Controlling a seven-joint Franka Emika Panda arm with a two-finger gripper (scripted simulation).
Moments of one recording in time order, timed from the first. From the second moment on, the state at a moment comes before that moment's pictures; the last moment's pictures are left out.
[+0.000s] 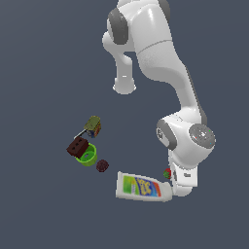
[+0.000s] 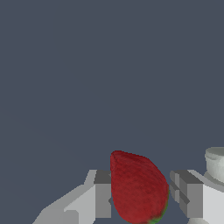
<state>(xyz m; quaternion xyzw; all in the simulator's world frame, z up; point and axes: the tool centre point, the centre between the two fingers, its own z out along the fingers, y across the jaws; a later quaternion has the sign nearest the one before) 0.123 0.208 0.042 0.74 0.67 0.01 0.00</state>
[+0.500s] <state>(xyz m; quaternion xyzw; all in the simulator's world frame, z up) 0.096 0.205 0.066 0.74 0.67 0.01 0.00</state>
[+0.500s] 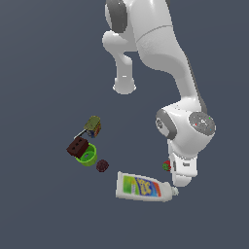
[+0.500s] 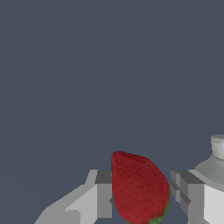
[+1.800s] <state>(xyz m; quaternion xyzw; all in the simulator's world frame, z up) -0.042 0.198 0.229 0.74 0.67 0.00 0.00</state>
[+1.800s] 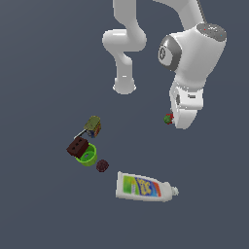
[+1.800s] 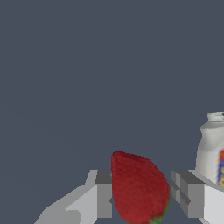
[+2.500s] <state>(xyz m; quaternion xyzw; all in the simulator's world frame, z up) -0.114 0.196 0.321 0.74 0.67 0.00 0.00</state>
